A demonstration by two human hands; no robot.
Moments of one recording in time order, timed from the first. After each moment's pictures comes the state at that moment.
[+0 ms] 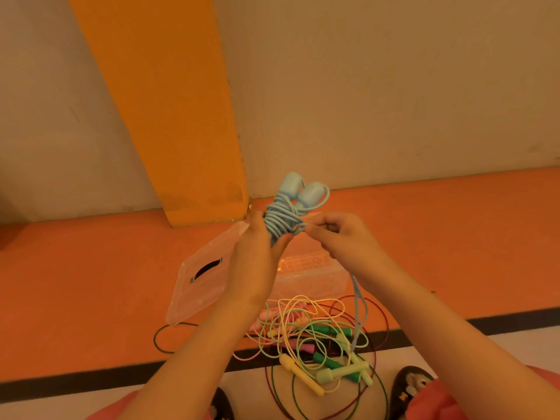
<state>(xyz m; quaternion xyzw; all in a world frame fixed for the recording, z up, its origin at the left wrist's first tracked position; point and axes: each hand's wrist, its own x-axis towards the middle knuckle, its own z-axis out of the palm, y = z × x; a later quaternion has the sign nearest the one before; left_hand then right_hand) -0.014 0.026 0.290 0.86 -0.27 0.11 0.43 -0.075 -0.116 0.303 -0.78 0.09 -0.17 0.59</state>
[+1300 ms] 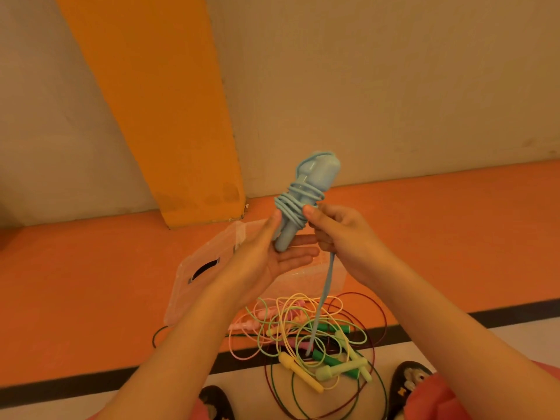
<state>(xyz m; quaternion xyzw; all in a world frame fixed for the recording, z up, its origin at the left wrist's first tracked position) -0.024 0.024 0.314 0.54 -0.16 -0.36 0.74 -0.077 -0.118 0.308 -0.67 0.06 -0.17 0.72</state>
